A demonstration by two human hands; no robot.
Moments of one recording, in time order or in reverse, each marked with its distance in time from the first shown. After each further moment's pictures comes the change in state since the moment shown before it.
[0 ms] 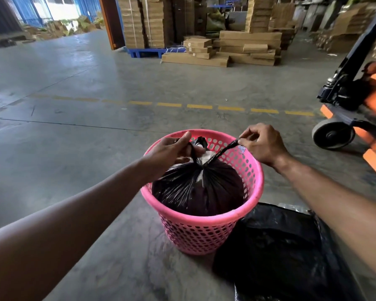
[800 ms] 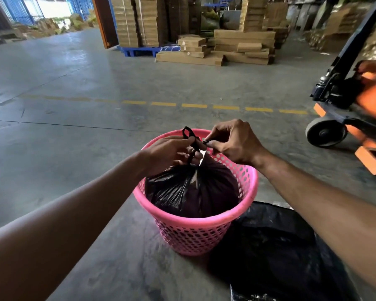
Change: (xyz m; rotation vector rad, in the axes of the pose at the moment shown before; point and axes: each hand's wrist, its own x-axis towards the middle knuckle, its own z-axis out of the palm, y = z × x) left_hand 0.016 0.007 0.004 -0.100 -0.164 -0.151; right_hand -0.008 -0.042 0.013 0.151 -0.166 -0.289
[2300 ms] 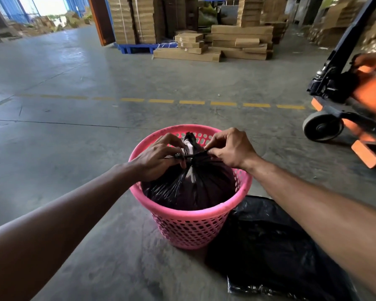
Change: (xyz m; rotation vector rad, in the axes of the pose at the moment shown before) left_hand -0.017 -0.030 -0.025 1.077 0.082 0.421; right_hand -0.013 0.031 0.018 -0.040 -0.005 0.151
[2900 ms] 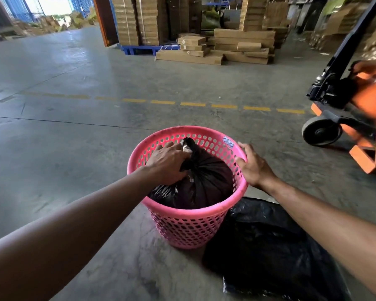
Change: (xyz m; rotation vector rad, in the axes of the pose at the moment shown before) left_hand 0.019 0.024 0.030 0.485 -0.050 -0.170; right_hand -0.038 0.058 -0.011 -0.096 -0.017 0.319
